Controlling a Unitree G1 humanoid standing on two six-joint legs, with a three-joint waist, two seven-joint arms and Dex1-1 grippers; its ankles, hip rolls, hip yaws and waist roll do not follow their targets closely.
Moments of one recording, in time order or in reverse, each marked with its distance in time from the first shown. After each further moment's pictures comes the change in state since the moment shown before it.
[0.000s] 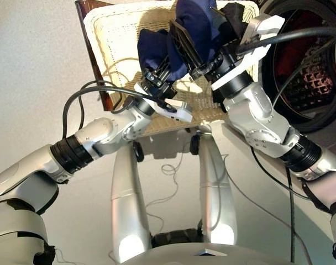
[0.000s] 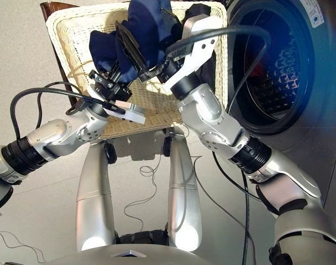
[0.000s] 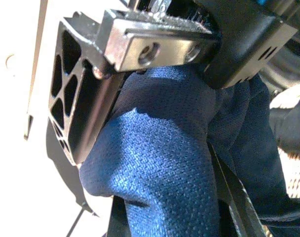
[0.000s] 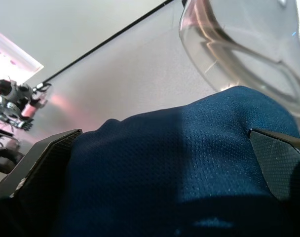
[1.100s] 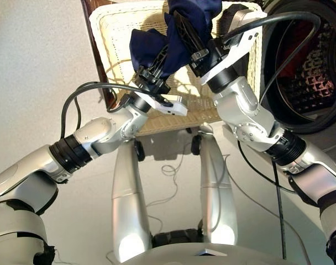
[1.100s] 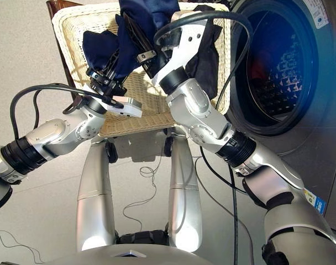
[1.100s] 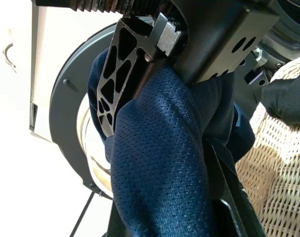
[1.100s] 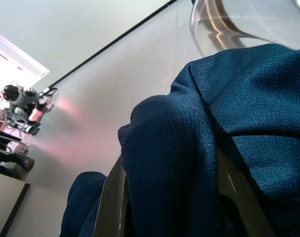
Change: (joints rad) left arm 0.015 -0.010 0.002 0.033 -0.002 0.027 0.002; right arm -0.013 0.062 -0.011 0.057 -0.019 -0.001 0.003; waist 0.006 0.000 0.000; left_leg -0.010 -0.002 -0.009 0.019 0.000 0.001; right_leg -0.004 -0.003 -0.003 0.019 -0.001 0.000
